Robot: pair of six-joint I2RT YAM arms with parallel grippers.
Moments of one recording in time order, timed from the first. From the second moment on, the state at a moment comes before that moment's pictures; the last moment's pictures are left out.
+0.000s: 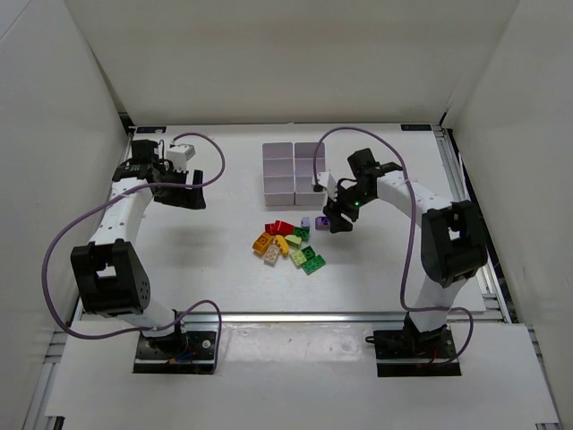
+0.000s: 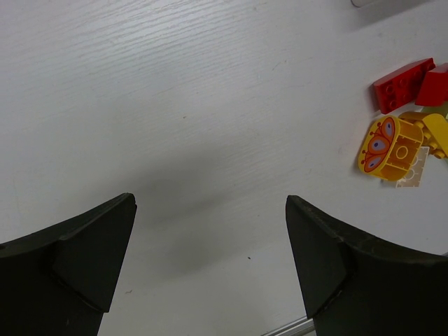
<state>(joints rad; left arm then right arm) 0.09 1.53 1.27 -0.76 0.39 0.29 0.38 1.78 1.30 -0.77 -0.61 -0.91</state>
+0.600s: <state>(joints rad) 0.09 1.53 1.27 -0.77 0.37 0.30 0.43 1.88 1.33 -0.67 -0.54 -0.95</state>
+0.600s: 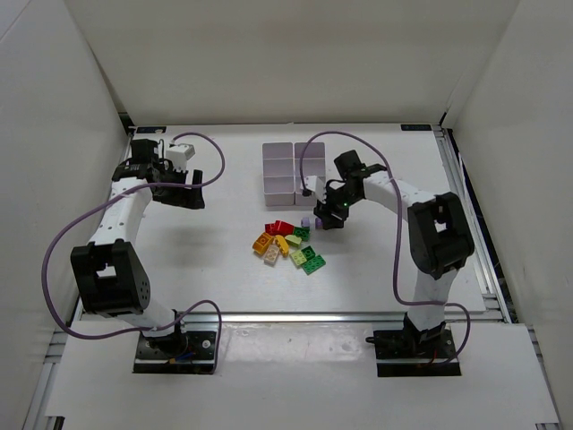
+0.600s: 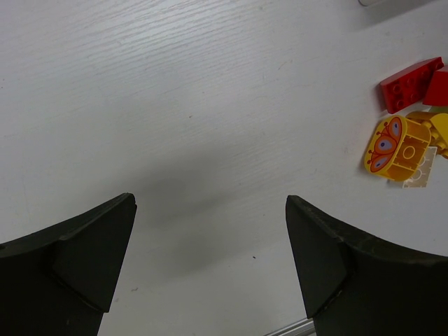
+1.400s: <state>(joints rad) 0.09 1.54 1.29 -0.77 0.37 0.31 0.47 1.93 1.31 -0.58 -0.42 -1.00</state>
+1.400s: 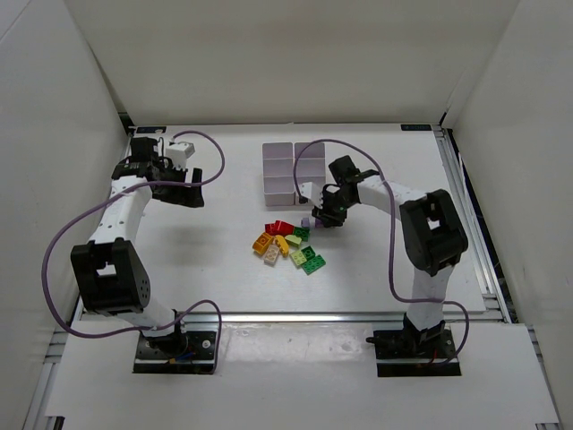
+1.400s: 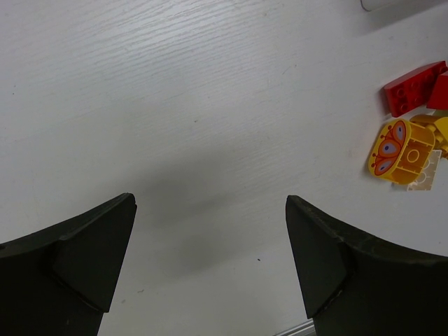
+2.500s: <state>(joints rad) 0.07 1.65 1.38 -0.77 0.39 0.31 0.40 2.12 2.02 -0.69 -0.45 -0.90</state>
